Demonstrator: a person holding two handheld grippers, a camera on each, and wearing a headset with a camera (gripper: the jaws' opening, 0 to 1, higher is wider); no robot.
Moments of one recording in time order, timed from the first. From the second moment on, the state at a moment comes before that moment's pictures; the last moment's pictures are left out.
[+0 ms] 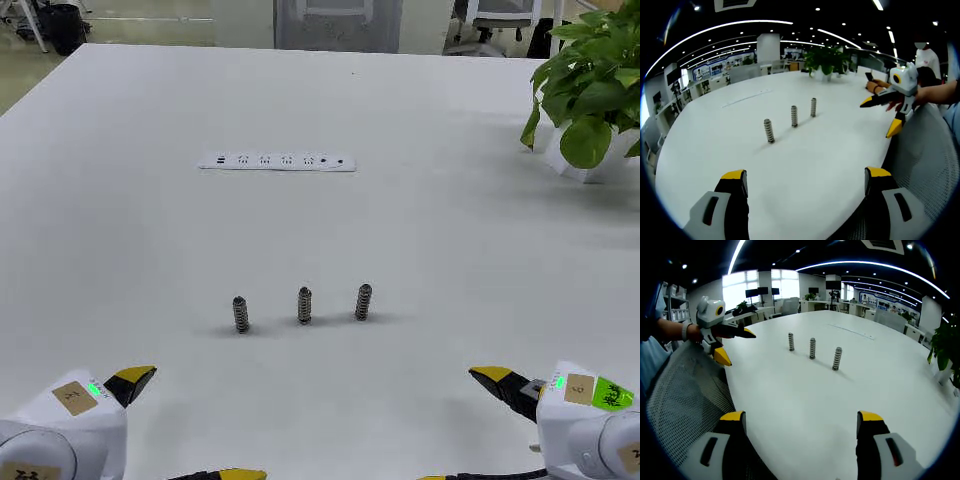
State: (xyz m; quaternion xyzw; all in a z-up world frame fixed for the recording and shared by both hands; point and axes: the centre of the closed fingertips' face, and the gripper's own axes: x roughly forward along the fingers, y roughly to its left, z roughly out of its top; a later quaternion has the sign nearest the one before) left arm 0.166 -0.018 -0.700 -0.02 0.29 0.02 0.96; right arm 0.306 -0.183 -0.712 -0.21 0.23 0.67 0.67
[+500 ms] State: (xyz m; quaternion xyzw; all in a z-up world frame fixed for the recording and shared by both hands) left arm 0.166 -0.016 -0.701 -0.03 0.29 0.02 0.96; right arm 0.304 -0.183 -0.713 -0.21 0.23 0.67 0.67
